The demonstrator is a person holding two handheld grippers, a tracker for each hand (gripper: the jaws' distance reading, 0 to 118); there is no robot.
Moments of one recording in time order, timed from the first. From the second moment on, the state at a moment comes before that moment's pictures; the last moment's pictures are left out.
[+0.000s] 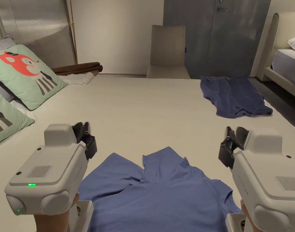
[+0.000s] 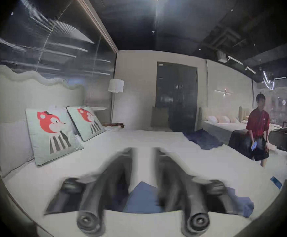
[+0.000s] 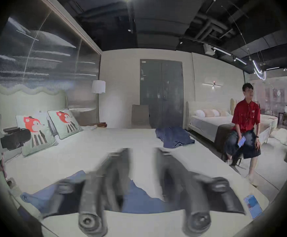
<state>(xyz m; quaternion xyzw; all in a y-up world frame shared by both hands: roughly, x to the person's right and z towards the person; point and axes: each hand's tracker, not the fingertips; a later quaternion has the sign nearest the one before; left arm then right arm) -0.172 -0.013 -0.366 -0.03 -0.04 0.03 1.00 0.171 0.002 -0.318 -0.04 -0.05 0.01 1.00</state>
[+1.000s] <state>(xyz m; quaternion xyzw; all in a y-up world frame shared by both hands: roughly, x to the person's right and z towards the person) -0.318 -0.141 -0.321 -0.39 0.05 0.06 0.92 0.157 -0.024 -0.335 -0.09 0.00 0.02 1.00</state>
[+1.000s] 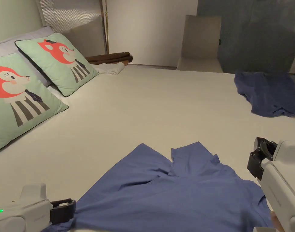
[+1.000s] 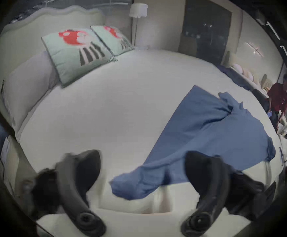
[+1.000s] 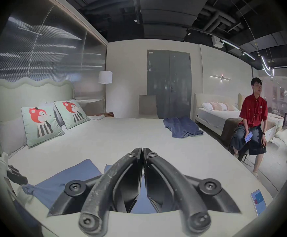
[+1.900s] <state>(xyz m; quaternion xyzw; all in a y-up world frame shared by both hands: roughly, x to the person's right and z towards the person) -0.275 -0.103 -0.360 -0.29 -0.03 0.08 0.95 0.219 -0.097 -0.464 -0.33 0.00 -0.01 0.94</state>
